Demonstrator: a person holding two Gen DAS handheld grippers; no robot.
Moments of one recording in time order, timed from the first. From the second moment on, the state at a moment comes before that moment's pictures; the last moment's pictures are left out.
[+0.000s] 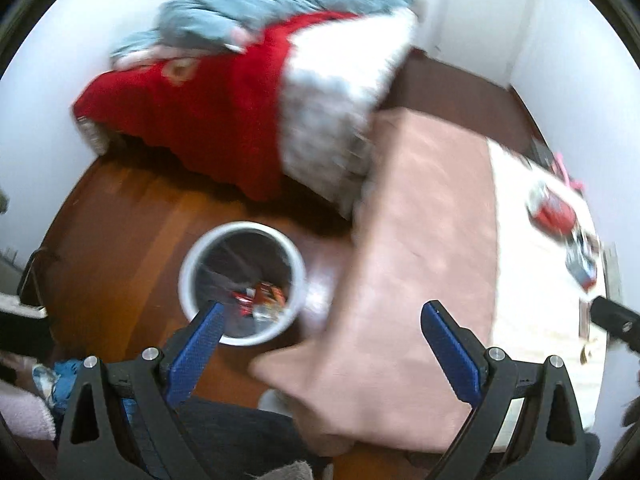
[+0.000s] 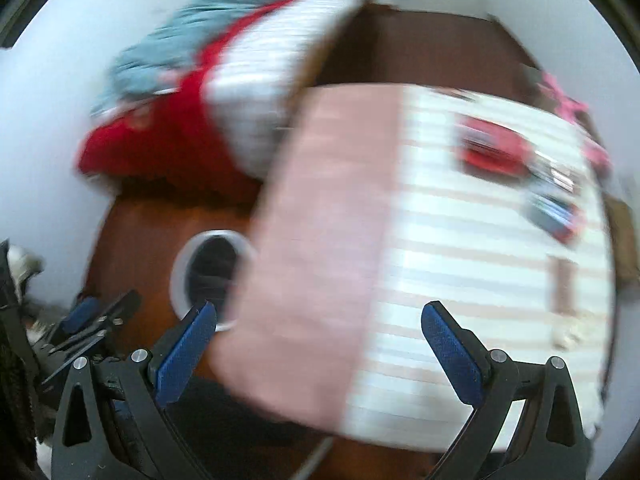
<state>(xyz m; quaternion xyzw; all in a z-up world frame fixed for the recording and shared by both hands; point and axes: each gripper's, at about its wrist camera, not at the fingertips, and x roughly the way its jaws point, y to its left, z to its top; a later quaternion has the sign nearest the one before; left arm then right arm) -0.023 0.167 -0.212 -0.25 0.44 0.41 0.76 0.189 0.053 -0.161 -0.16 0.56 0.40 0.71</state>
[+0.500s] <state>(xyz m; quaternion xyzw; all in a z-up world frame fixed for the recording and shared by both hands) 0.159 0.065 -0.314 -0.19 0.55 0.32 0.75 0.402 -0.148 -0.293 -0.04 0.66 0.15 0.73</state>
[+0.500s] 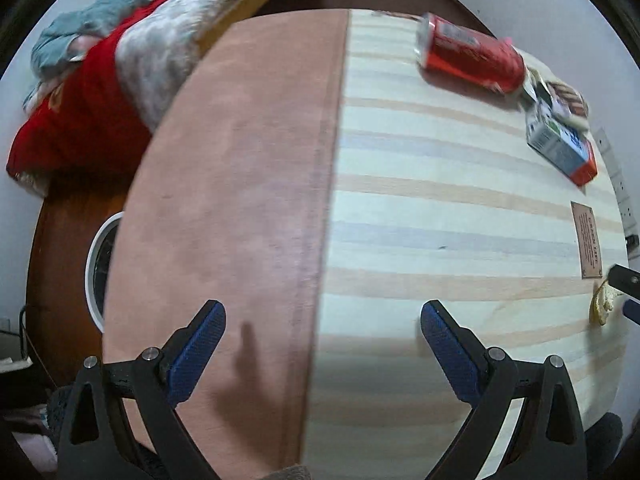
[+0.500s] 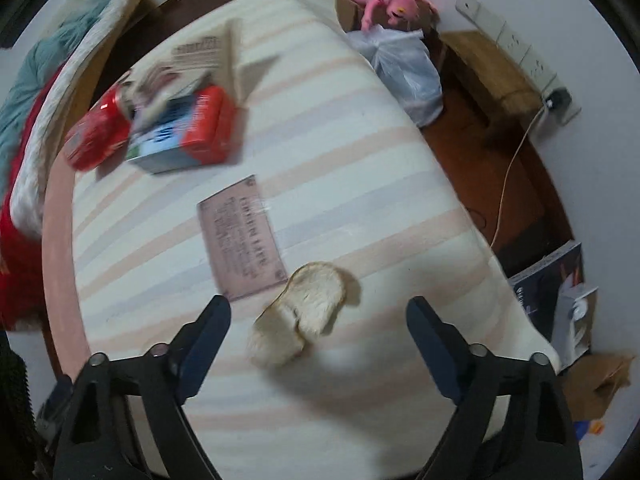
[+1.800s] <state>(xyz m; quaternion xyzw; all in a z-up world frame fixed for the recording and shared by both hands) 0.396 -0.006 -0.322 -0.13 0.56 0.09 0.81 0.479 -0.158 -0.301 0.02 0.61 0.16 0.77</state>
